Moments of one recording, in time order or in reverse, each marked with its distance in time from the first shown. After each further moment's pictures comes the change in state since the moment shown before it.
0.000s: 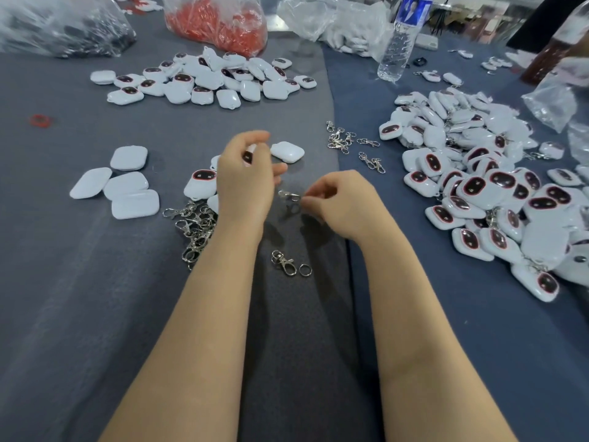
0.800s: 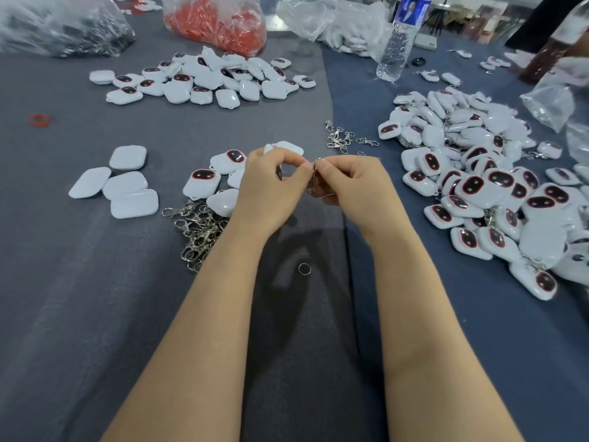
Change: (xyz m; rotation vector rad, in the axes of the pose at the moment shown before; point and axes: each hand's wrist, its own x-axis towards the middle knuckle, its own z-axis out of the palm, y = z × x) left_hand -0.006 -0.005 0.004 0.403 -0.288 0.196; right_hand -0.001 0.002 -0.007 0.388 0.109 -0.095
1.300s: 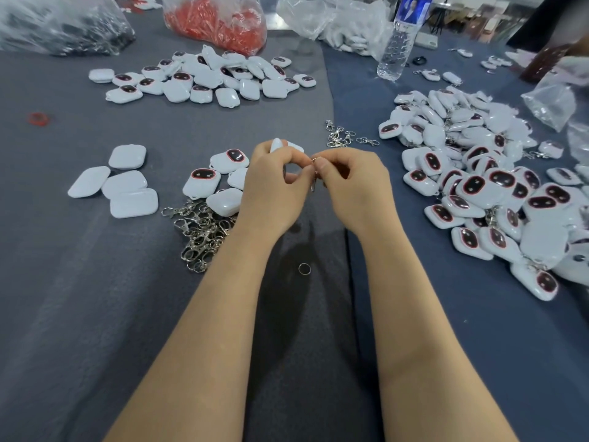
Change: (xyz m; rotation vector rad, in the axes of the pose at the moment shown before) left_hand 0.000 -0.006 0.007 0.061 0.043 0.078; right_hand 0.001 -0.002 0.007 -0.224 0.136 -0.117
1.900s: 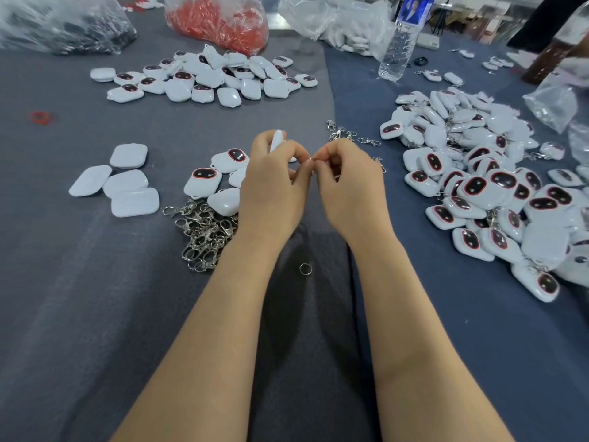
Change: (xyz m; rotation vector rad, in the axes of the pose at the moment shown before) left_hand -0.003 -0.001 0.000 0.119 0.073 0.101; right_hand -0.002 -0.002 0.010 -0.045 0.056 -0.064
